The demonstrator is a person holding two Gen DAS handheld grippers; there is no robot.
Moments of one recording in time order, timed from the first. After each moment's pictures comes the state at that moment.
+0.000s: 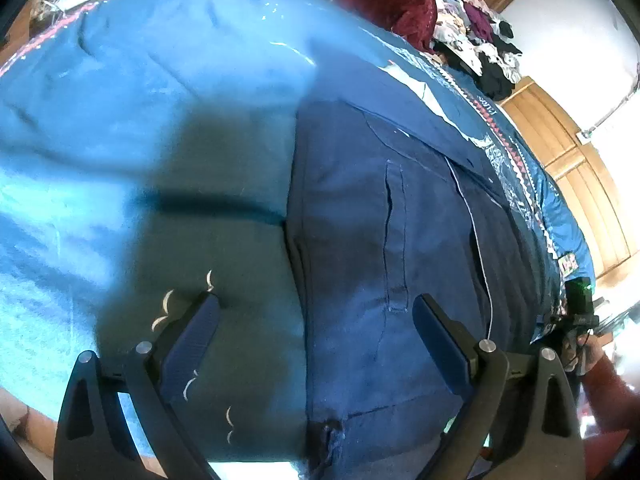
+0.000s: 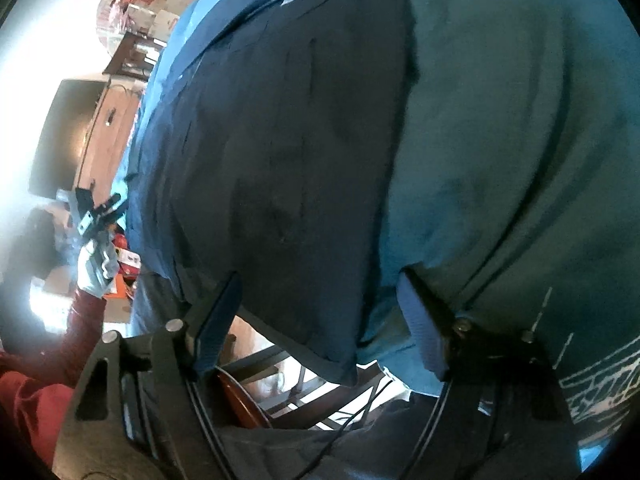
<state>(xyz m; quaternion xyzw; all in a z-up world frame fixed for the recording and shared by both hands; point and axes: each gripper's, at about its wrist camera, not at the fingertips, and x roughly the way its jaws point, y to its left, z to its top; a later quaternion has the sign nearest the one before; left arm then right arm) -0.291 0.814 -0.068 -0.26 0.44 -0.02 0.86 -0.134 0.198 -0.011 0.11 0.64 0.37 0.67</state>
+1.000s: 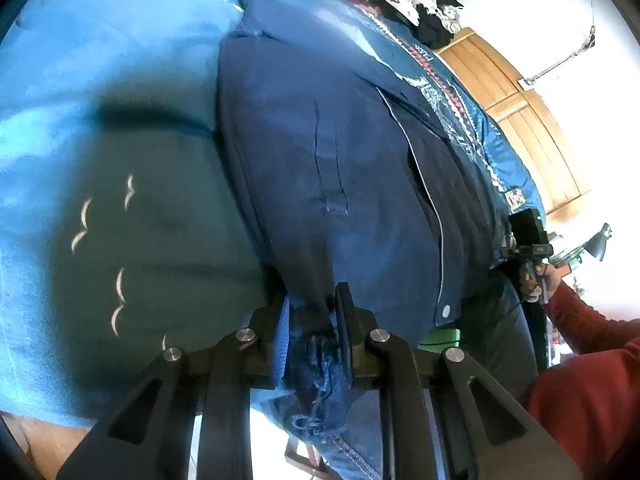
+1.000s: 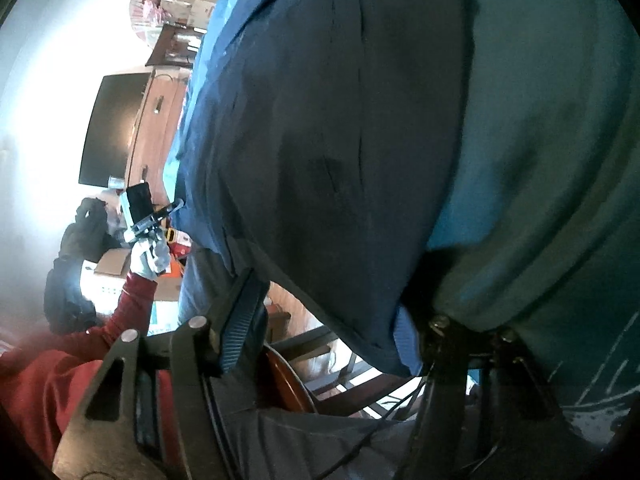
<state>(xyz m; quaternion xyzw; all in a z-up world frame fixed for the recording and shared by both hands) -0.318 0.790 -0.087 -0.24 0.50 -0.17 0.82 -0.143 0.200 -0.030 0.18 0.65 0.45 0.59</state>
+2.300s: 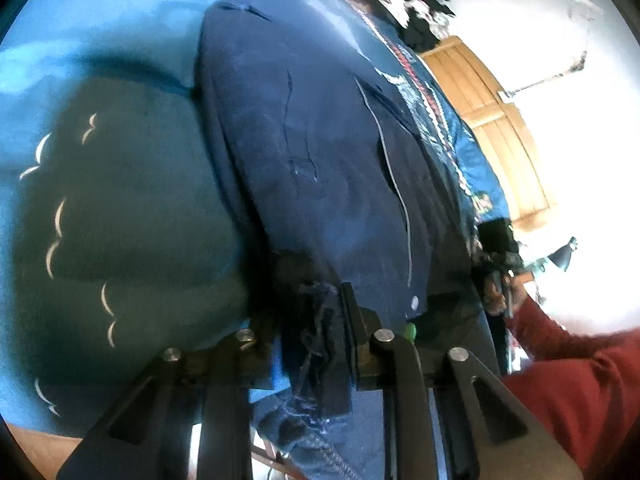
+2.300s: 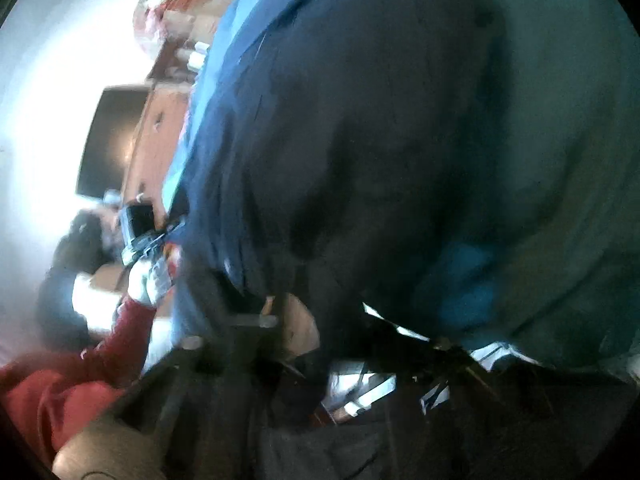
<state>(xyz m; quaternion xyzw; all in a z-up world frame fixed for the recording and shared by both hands) -0.322 0.770 -0.089 -0.32 0.48 -0.19 0.80 -0.164 0.207 0.007 0.21 0.60 0.44 0.63</state>
